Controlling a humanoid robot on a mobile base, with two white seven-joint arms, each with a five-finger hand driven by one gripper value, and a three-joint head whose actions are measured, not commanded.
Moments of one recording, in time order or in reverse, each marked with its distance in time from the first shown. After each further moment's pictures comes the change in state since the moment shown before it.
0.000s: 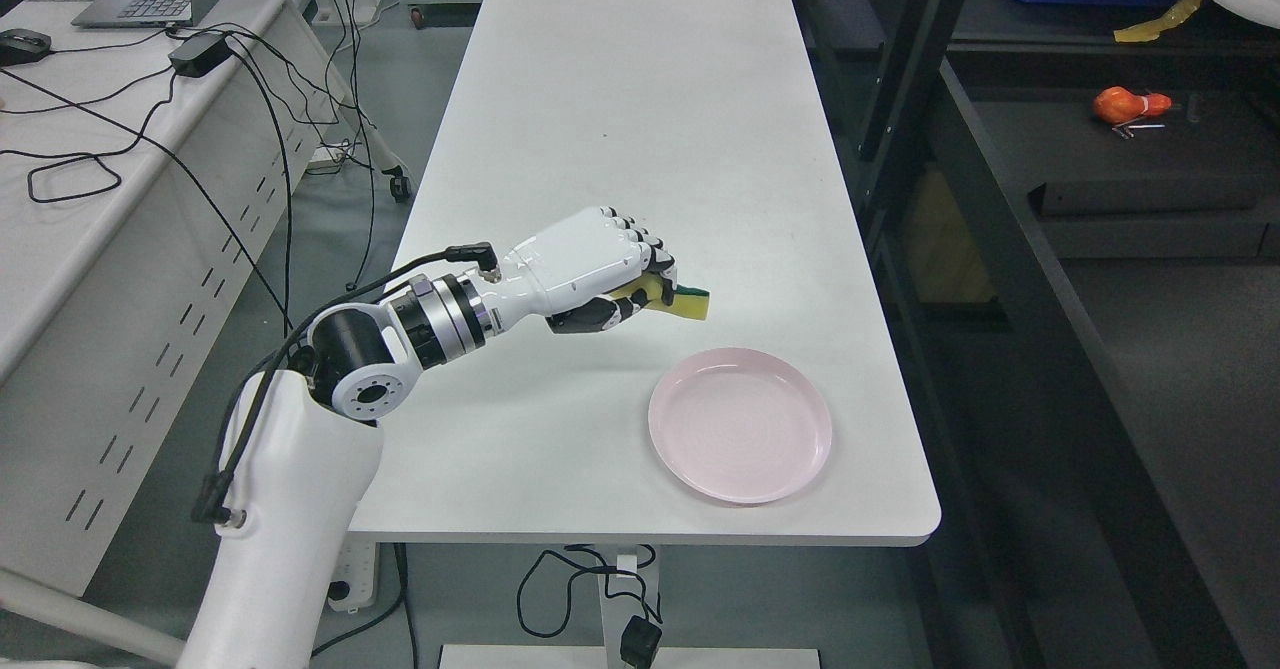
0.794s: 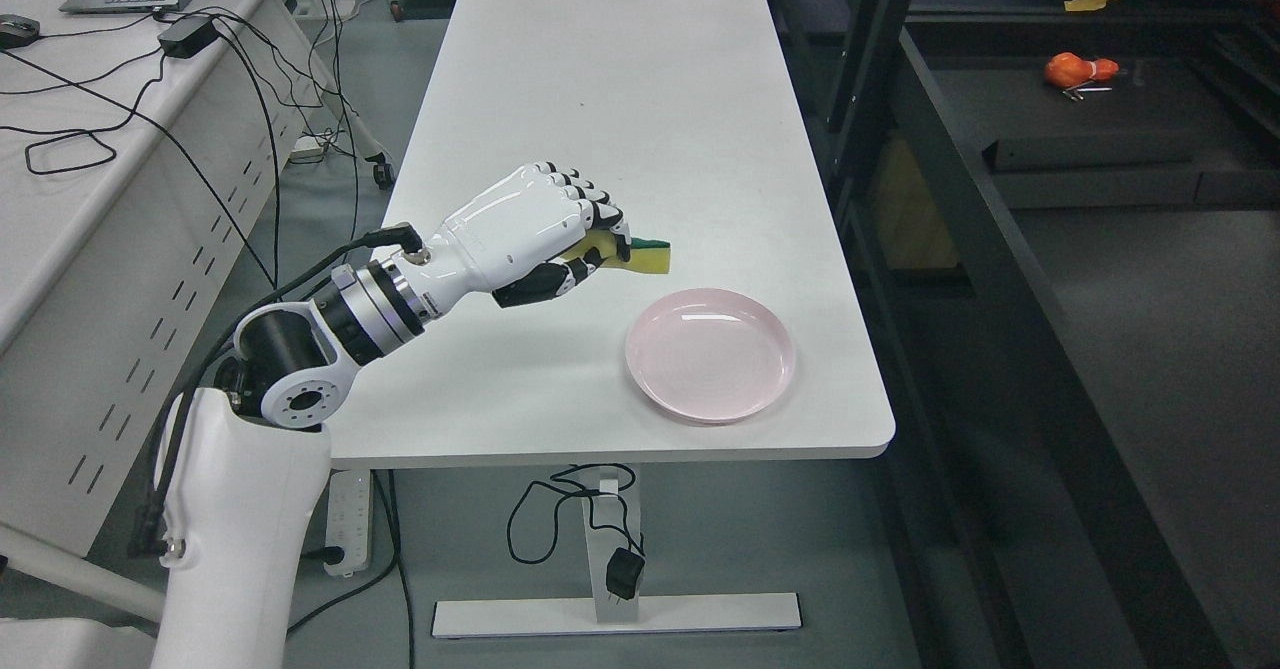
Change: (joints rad) left arm 0.056 0.016 0.115 -0.123 0.047 0.000 0.000; right arm 0.000 0.000 0.000 0.000 0.000 0.000 0.000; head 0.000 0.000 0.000
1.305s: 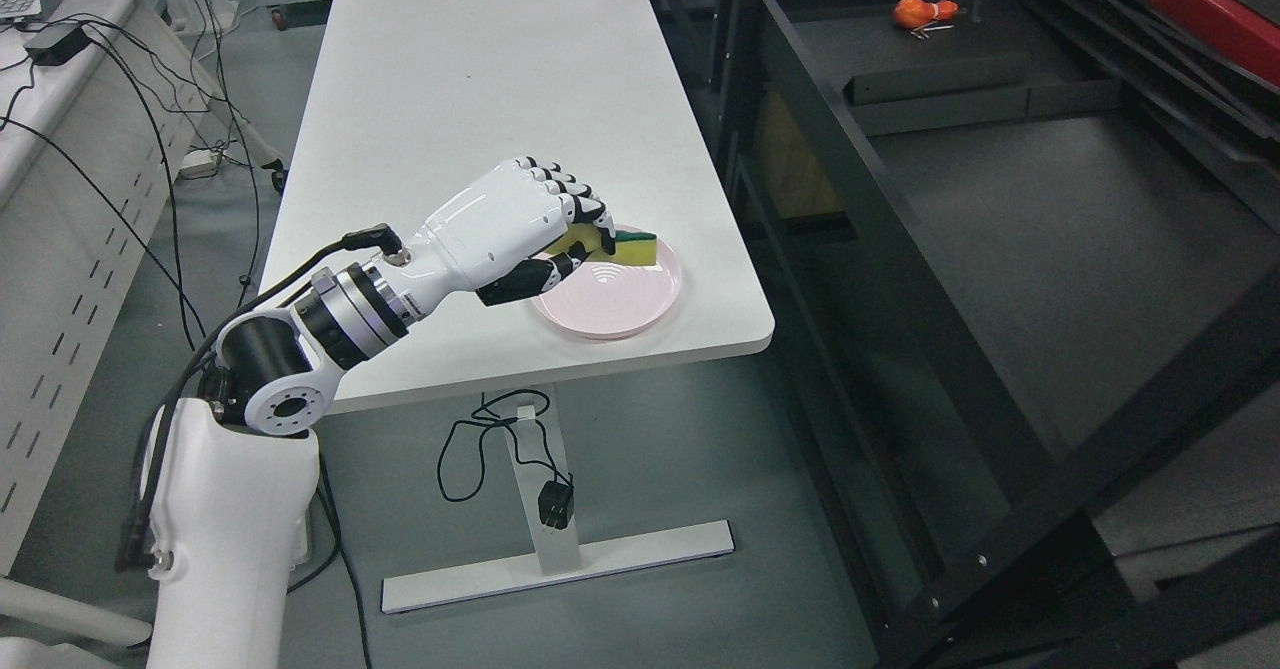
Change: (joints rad) left arm 0.017 -0.003 0.032 -0.025 0.004 0.000 0.002; right arm 0.000 0.000 0.000 0.000 0.000 0.000 0.000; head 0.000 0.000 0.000
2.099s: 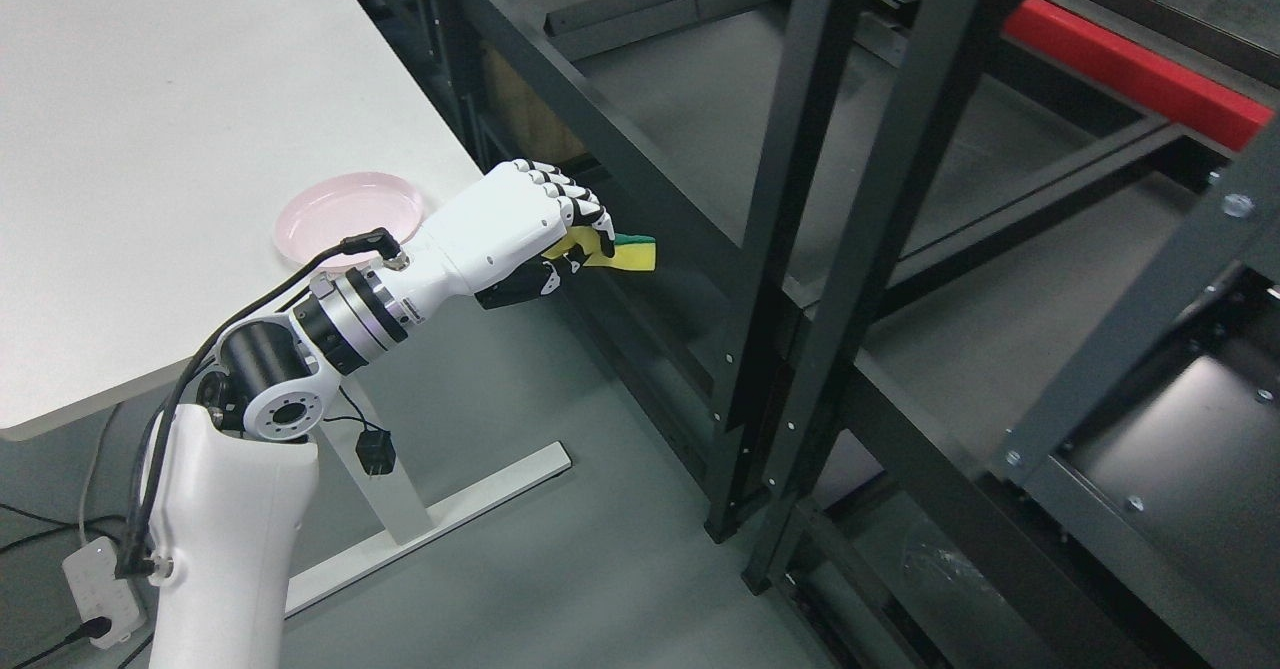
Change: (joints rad) left arm 0.011 -0.003 0.000 -0.010 0.000 0.000 -0.002; right arm 0.000 0.000 0.000 0.000 0.000 0.000 0.000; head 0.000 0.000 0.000
